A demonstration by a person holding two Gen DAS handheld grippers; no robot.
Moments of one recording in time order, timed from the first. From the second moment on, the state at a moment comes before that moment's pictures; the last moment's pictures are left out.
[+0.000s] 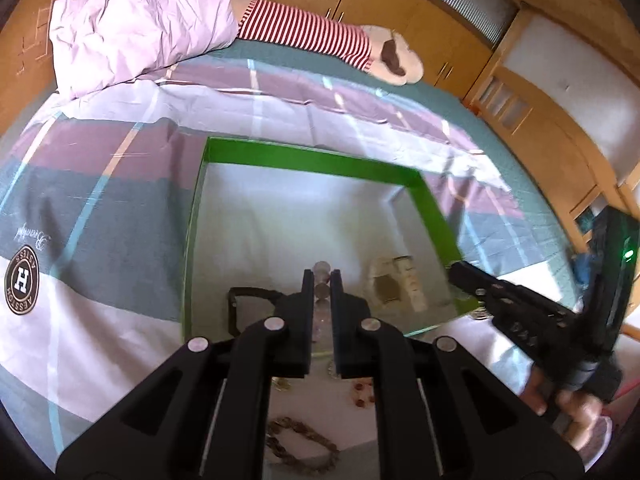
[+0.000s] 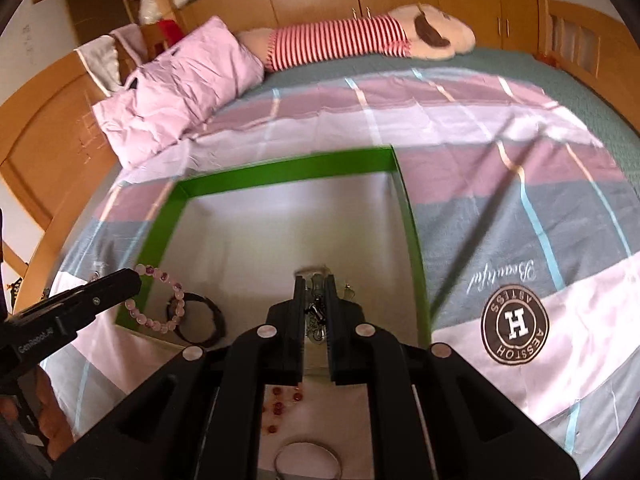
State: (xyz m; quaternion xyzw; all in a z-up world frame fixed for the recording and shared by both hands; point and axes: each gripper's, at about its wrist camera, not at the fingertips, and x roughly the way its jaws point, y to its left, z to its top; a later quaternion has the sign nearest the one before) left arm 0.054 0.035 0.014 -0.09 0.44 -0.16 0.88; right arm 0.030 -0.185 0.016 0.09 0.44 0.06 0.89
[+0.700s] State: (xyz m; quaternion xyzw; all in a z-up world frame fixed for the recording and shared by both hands) left arm -0.012 0.057 -0.015 -0.08 0.50 -0.16 0.85; right arm -0.006 -0.146 -0.003 0.06 0.50 0.16 0.85
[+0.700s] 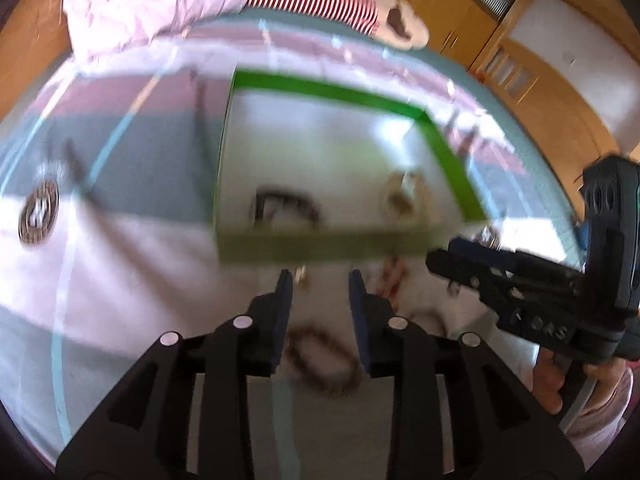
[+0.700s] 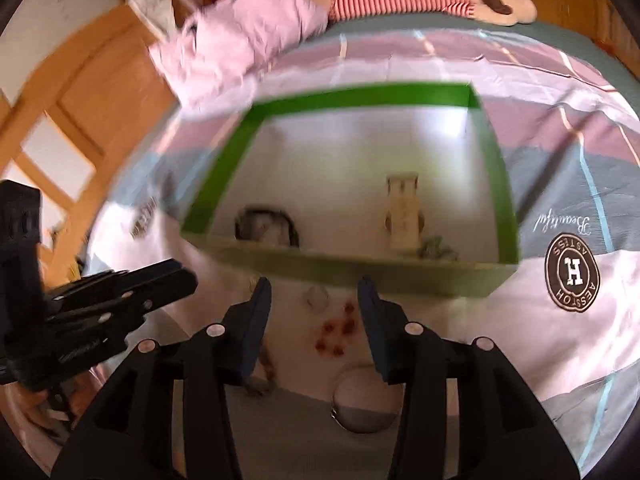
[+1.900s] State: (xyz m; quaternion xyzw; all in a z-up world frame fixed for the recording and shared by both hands) left arm -0.009 0.016 -0.061 0.01 0.57 -0.13 0.81; right arm -0.004 -0.159 -0.046 0.02 0.57 0.06 0.82
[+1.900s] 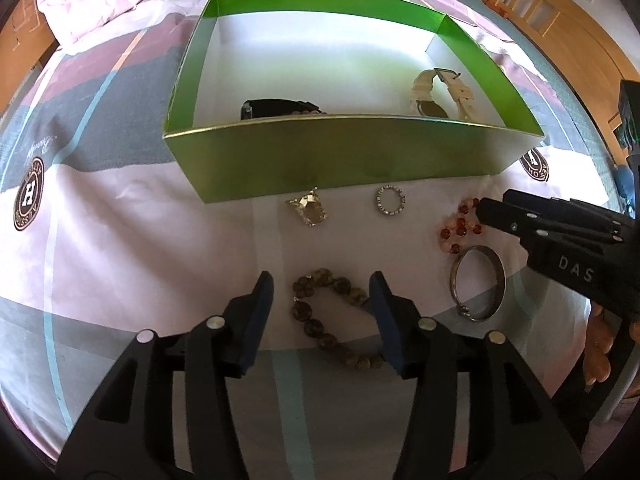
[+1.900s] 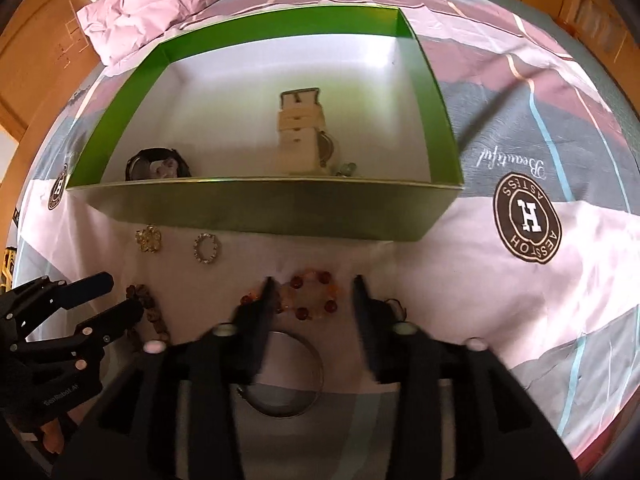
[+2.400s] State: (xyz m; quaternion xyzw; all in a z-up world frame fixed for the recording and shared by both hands) left arm -0.014 0.016 -0.066 0.03 0.58 -0.13 0.81; right arm 0.000 -0.161 -0.056 0.01 0.58 0.05 0.81
